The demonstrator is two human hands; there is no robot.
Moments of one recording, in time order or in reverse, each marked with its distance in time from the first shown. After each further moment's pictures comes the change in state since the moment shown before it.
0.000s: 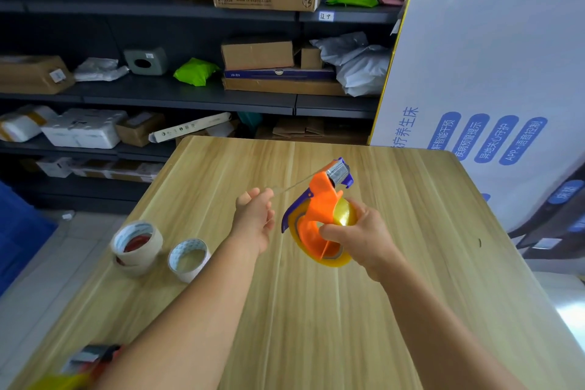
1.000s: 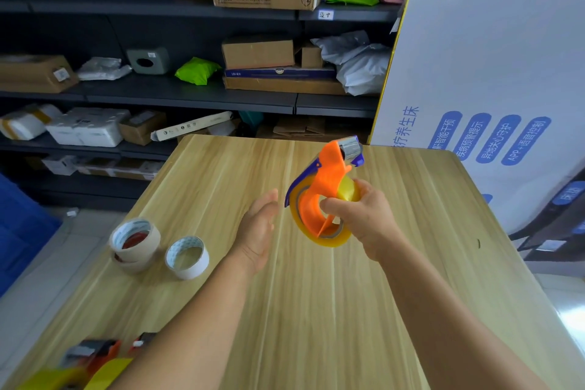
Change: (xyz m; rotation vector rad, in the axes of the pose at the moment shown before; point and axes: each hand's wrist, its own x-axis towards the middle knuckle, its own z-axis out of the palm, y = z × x) left_hand -0.020 -0.025 0.000 0.182 -0.237 0.225; right_hand 0.007 -0.025 -0.013 0.113 0.057 -0.028
